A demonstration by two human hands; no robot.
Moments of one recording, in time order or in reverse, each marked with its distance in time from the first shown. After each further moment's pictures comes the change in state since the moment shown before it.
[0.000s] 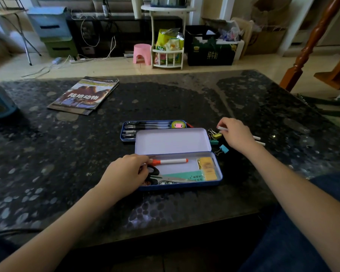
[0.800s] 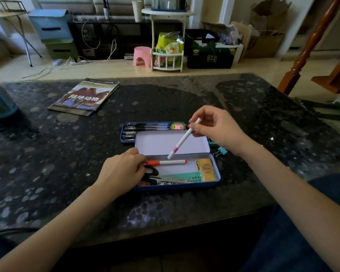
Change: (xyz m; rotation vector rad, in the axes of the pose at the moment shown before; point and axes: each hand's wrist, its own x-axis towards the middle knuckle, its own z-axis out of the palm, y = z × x) left_hand 0.000 -0.003 -0.007 0.139 0.040 0.030; right_hand -0.058 -0.075 -0.064 0.958 -0.200 -0.259
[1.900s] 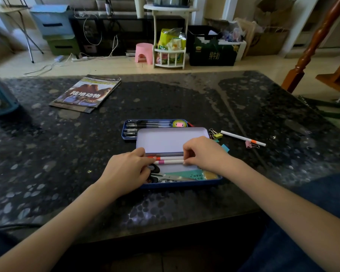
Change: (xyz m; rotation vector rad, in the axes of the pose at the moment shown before) left_hand -0.002 0.003 0.003 0.070 0.012 0.124; right_hand -0.004 0.041 0.038 -0.845 -0.332 -0.003
